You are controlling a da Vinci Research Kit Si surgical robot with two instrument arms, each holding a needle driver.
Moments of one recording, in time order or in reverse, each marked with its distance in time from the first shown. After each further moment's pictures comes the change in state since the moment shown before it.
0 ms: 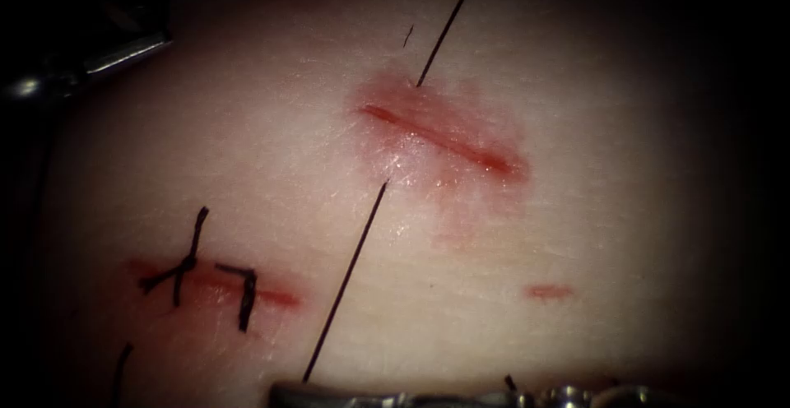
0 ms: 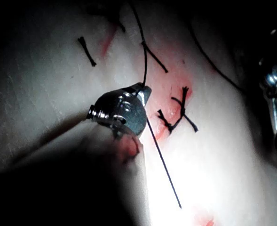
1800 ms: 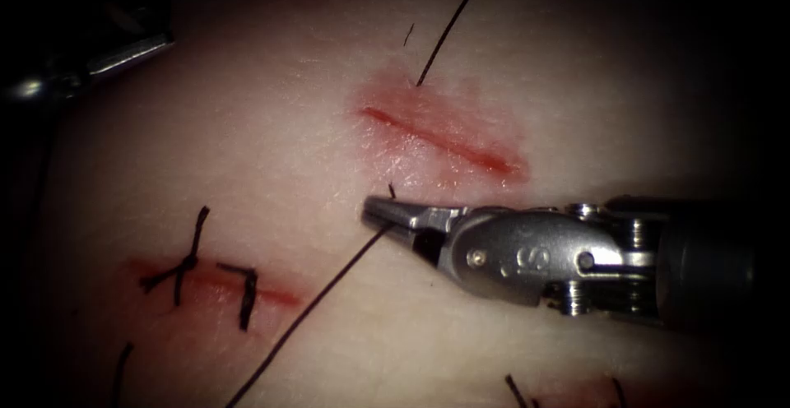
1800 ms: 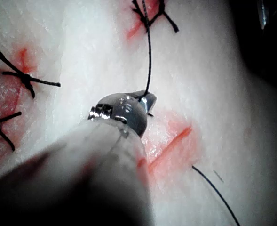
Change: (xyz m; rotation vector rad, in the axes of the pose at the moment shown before) right arm -0.014 0.008 0.001 -0.181 -0.075 -0.025; left arm 0.000 0.000 0.000 0.000 -0.003 0.002
